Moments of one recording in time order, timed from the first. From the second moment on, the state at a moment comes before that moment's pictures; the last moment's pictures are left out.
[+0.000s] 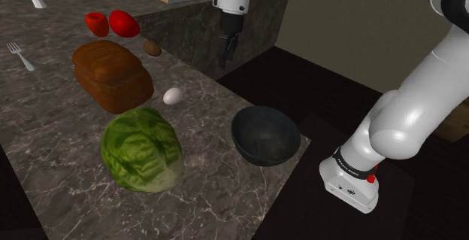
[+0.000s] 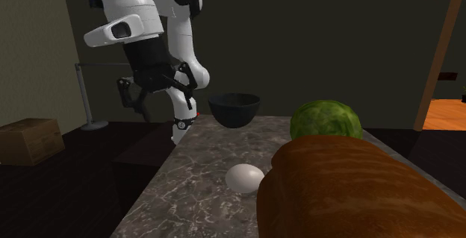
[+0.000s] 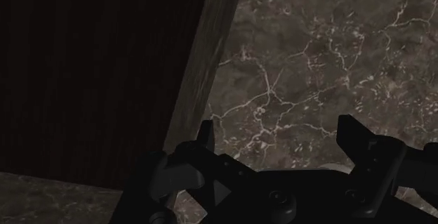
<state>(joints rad) 0.14 -0.01 0.13 -1.94 0.23 1.84 -0.29</state>
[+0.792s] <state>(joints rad) 0.23 0.44 0.21 -1.47 0.25 1.76 -0.36</state>
